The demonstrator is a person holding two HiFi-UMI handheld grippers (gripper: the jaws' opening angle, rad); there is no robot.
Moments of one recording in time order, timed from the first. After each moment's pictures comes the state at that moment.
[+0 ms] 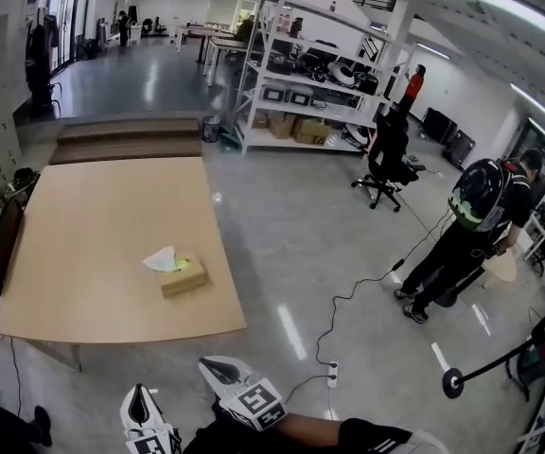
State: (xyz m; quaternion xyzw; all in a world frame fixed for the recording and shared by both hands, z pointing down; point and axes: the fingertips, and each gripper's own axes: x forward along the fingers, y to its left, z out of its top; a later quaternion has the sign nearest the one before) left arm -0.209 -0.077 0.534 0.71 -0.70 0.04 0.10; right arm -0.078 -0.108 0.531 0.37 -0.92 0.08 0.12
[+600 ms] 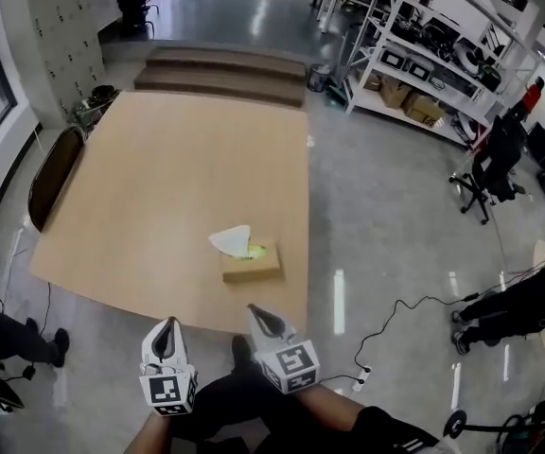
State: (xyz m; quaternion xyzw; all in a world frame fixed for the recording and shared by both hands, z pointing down) left arm -0.236 -0.209 0.559 0.70 -0.70 0.07 0.09; right arm -0.091 -0.269 0.561 0.36 -0.92 0.10 0.13
